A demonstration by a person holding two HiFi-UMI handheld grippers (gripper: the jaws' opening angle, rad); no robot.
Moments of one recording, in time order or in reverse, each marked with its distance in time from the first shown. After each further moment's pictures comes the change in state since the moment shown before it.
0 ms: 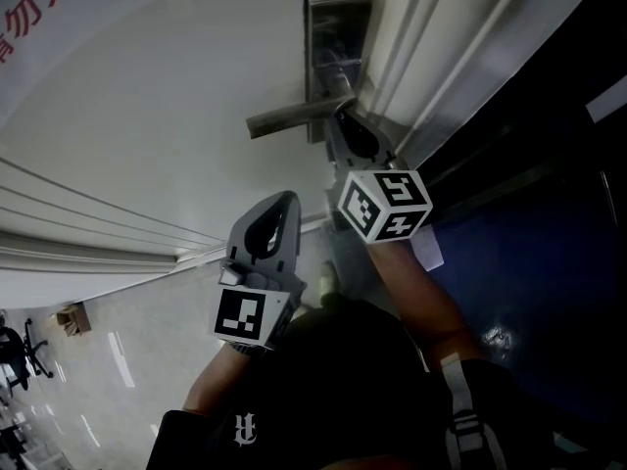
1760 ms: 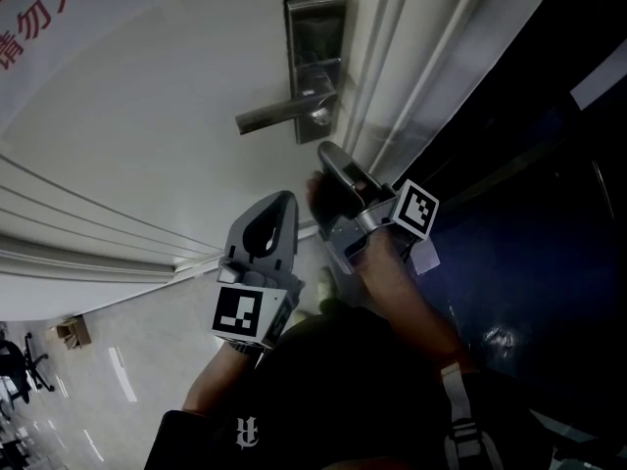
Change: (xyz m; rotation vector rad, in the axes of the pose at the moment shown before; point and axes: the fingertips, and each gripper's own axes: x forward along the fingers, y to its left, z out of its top) left arm -0.006 -0.017 0.007 0.001 -0.023 -0.036; right arm -0.054 0.016 -0.019 1.286 -0.084 0.375
